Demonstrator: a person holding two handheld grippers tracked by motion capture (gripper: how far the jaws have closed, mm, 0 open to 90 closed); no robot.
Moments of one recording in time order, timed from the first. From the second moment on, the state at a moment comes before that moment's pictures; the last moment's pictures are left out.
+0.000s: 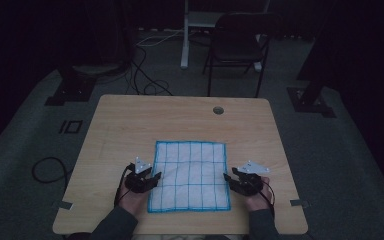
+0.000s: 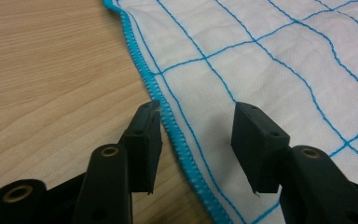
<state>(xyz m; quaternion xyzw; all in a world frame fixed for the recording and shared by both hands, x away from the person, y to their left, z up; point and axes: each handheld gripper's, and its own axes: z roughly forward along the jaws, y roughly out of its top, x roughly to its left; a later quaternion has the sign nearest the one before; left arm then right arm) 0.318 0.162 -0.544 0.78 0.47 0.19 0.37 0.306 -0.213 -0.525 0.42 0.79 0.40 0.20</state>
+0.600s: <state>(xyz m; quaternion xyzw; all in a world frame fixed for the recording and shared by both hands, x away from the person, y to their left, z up) 0.324 0.166 -0.544 0.78 0.48 0.16 0.38 0.311 -0.206 -0.532 0.42 0.79 0.39 0.20</state>
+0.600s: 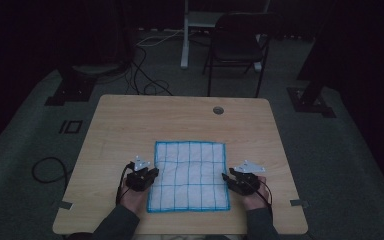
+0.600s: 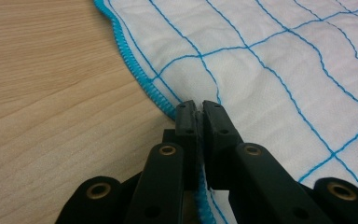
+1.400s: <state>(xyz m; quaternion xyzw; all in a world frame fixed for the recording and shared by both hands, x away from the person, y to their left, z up) 0.331 0.193 -0.542 0.77 0.50 0.15 0.38 0.321 -0.177 -0.540 0.41 0.81 0.39 0.17</state>
